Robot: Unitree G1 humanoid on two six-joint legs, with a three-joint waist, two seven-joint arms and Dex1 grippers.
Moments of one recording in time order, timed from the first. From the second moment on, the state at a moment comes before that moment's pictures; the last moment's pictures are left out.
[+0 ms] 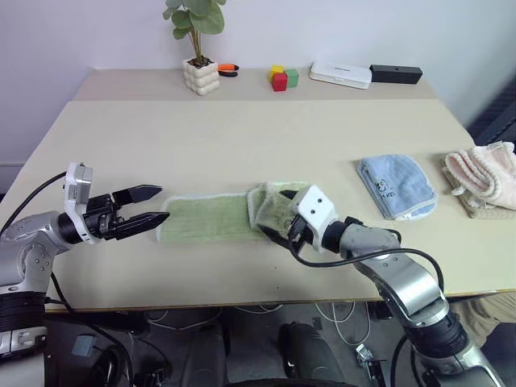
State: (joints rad) left arm -0.27 0.79 0.31 0.19 -0.69 0.45 -1.40; right arm -0.30 -0.44 0.24 -0.50 0.25 0.64 0.48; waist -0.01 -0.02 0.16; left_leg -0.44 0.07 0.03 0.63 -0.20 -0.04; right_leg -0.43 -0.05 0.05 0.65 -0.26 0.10
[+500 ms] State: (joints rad) left arm -0.28 0.79 0.31 0.19 -0.68 0.44 -1.40; right arm -0.31 -0.30 0.07 -0.34 0.24 0.62 0.33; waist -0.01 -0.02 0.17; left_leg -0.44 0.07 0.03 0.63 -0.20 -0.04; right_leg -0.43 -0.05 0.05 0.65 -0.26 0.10
